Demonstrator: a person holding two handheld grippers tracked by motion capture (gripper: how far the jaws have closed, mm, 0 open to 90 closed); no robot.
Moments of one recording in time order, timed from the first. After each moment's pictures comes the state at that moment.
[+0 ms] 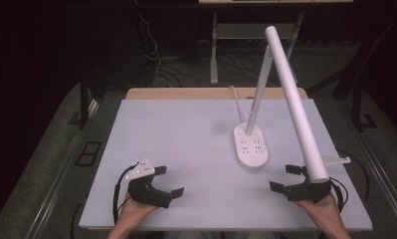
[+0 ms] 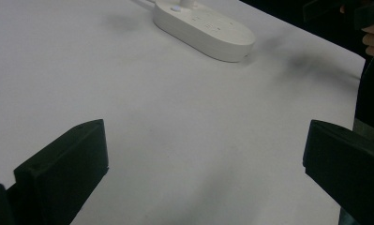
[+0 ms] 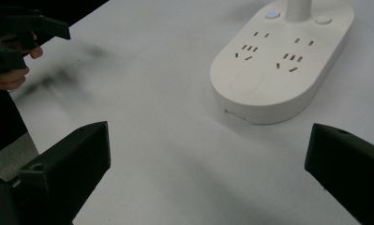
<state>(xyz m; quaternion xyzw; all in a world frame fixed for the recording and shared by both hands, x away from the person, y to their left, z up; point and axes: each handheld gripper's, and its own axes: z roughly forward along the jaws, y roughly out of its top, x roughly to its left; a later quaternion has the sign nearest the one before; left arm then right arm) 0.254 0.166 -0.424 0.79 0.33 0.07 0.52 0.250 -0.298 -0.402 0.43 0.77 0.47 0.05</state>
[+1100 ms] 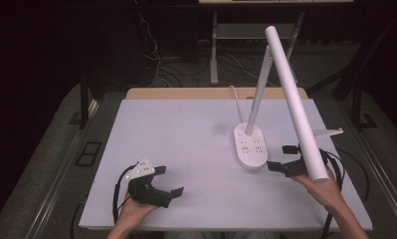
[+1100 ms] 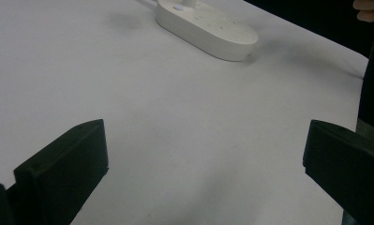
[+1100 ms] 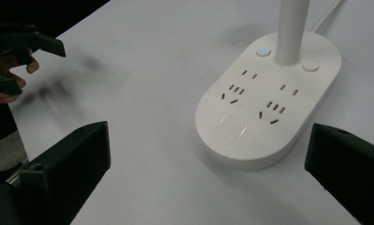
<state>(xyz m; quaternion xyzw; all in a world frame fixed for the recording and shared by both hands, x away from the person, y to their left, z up) 0.255 0.165 -0.425 0.79 0.33 0.07 0.51 0.301 -0.292 -0.368 0.41 0.79 0.45 0.04</state>
